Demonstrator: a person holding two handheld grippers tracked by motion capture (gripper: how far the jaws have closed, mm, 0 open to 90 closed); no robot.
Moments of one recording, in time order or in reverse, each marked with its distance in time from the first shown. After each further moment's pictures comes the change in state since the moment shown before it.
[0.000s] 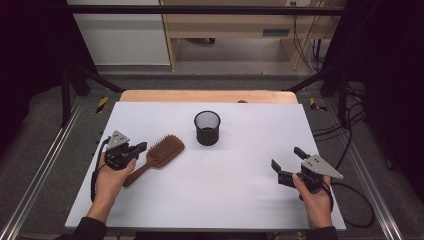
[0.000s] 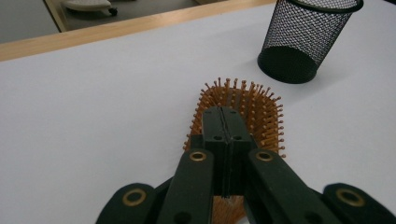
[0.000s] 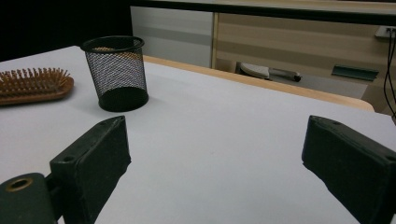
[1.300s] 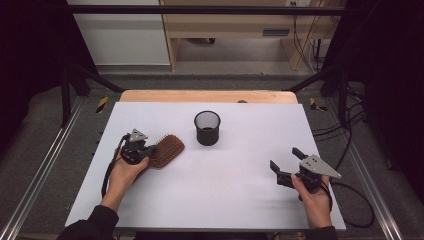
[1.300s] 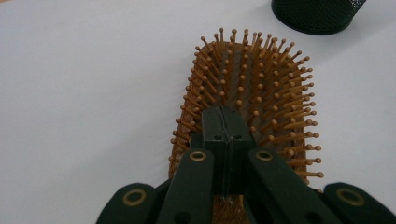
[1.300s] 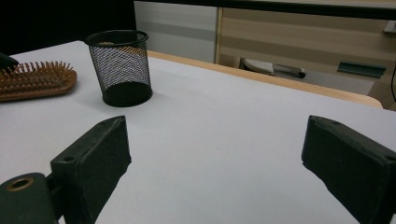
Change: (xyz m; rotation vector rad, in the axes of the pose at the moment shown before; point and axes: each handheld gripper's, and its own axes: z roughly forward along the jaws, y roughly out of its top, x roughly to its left) left arm -0.003 -0.003 0.045 0.191 0.002 0.038; right arm 0.001 -0.001 0.002 0.018 0.016 -0.004
